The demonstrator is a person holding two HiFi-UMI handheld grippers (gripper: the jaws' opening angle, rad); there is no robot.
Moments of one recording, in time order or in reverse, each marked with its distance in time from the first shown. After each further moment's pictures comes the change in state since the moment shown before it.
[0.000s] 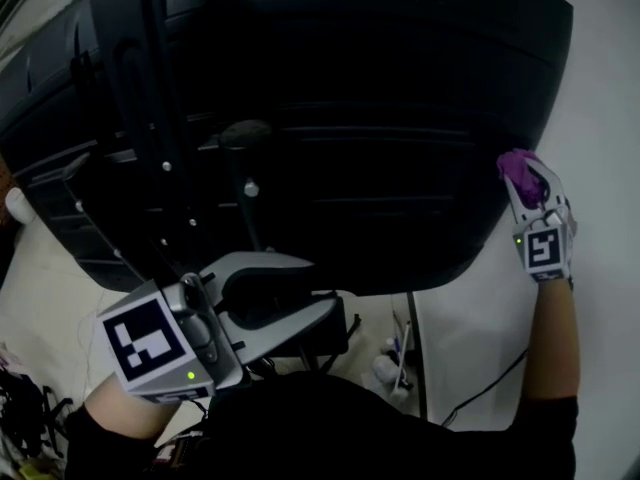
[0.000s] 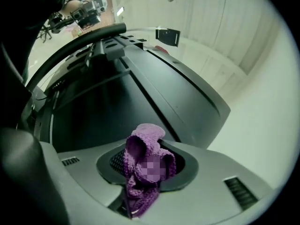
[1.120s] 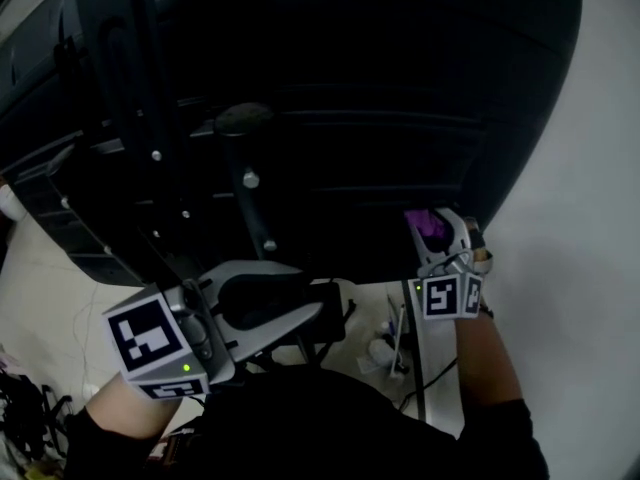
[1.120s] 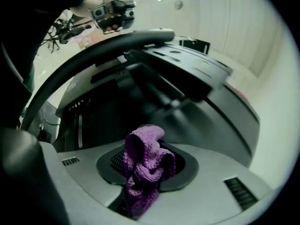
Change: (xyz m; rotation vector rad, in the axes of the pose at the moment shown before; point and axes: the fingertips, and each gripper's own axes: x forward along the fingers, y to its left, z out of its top) left arm -0.011 0.004 -0.037 -0.149 0.011 -0.030; right arm 0.002 0.189 0.079 -0.017 -0.134 0.128
